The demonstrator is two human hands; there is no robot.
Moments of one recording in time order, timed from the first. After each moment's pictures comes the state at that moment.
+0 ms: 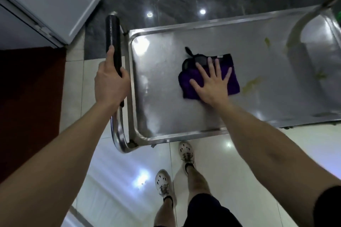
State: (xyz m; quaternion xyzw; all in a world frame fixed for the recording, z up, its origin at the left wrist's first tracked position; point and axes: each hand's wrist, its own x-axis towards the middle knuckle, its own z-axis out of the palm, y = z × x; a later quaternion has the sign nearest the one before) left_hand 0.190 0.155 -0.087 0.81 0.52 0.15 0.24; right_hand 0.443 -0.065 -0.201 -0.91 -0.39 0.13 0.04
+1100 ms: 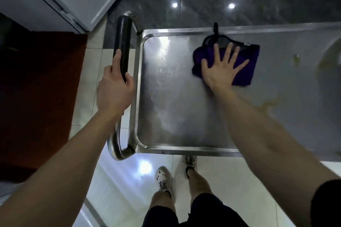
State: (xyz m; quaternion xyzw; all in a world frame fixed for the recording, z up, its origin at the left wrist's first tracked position) left_hand 0.196 0.146 -0.078 0.81 0.55 0.11 0.18; right_hand 0.499 0.032 -0.204 -0.94 -0.30 0.12 0.05
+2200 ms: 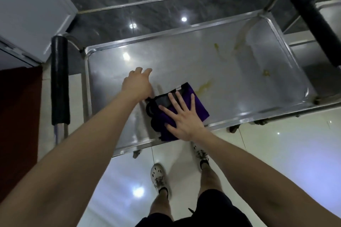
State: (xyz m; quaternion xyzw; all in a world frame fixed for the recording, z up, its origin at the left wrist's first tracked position) left_hand 0.375 0.044 -0.094 0.91 0.33 -0.18 0.16; right_hand 0.429 -0.190 -0.210 -0.81 -0.58 0.11 -0.01
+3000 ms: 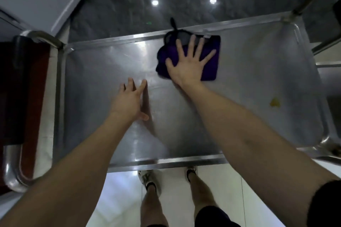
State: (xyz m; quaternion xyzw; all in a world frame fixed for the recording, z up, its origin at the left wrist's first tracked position) left_hand 0.457 0.015 -0.140 0.86 0.41 -0.30 0.11; right_hand 0.674 -0.037 -0.210 -0.92 -0.37 0.10 0.06
